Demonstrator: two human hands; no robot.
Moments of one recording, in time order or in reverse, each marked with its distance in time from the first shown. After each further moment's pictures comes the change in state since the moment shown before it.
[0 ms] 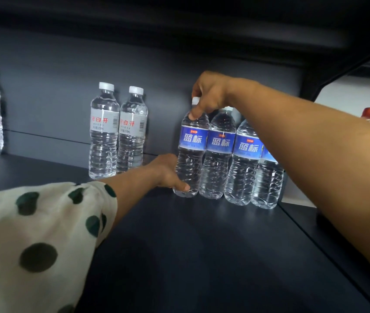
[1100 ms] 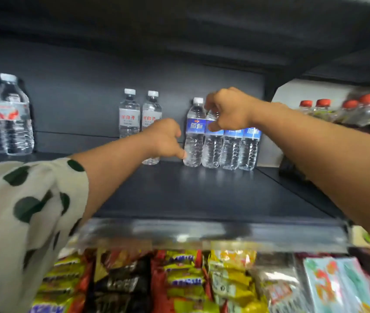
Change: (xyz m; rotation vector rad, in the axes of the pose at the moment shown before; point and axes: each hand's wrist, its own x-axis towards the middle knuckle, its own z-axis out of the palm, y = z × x) left_hand -0.178 0.017 -0.104 0.047 0.075 0.235; right_hand -0.155 -0.099 -0.015 -0.256 0.106 0.078
